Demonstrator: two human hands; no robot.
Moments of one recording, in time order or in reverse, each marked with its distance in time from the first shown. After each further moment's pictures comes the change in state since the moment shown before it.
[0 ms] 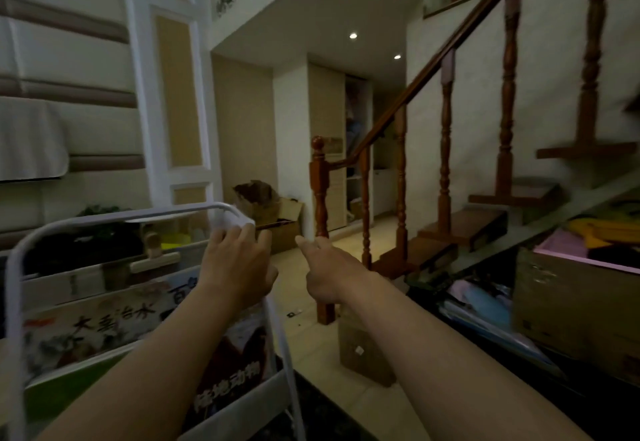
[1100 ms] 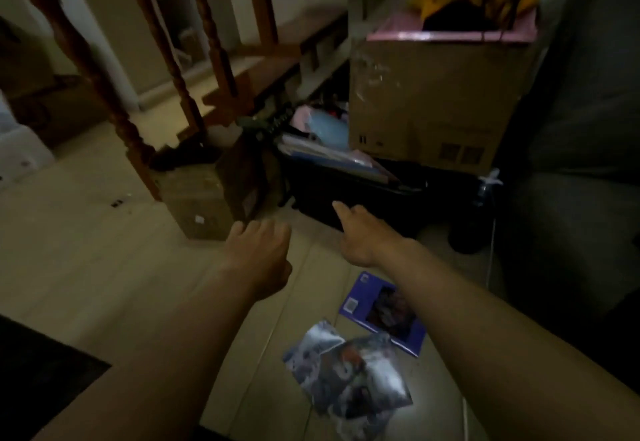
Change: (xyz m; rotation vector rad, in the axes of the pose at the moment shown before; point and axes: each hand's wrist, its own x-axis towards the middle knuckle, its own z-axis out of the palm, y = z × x) left_hand -0.001 0.461 0.227 -0.357 -0.462 0.599; right_hand -0.152 0.452 0.213 0.205 -0.247 0.710
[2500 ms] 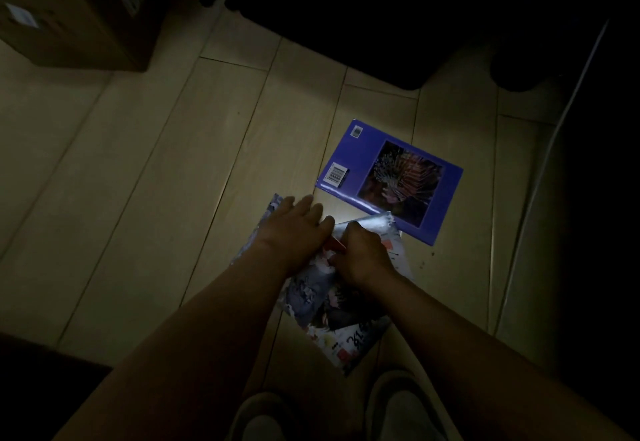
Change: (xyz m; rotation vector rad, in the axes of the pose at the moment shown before) left_hand 0.059 0.117 0.349 0.000 -0.500 0.565; right_hand 0.056 0.141 0.362 0.339 -0.191 0.473
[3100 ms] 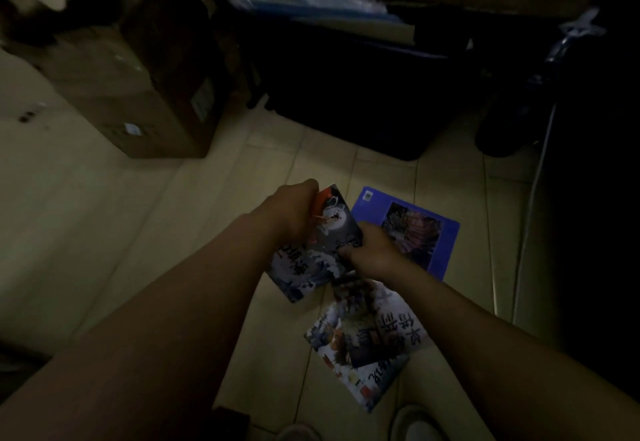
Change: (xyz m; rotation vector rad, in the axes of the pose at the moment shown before) left_hand -0.071 -0.065 -0.138 -0.676 0.183 -0.314; right_hand -0.032 -0.067 -0.092 0.488 -0.039 -0.252
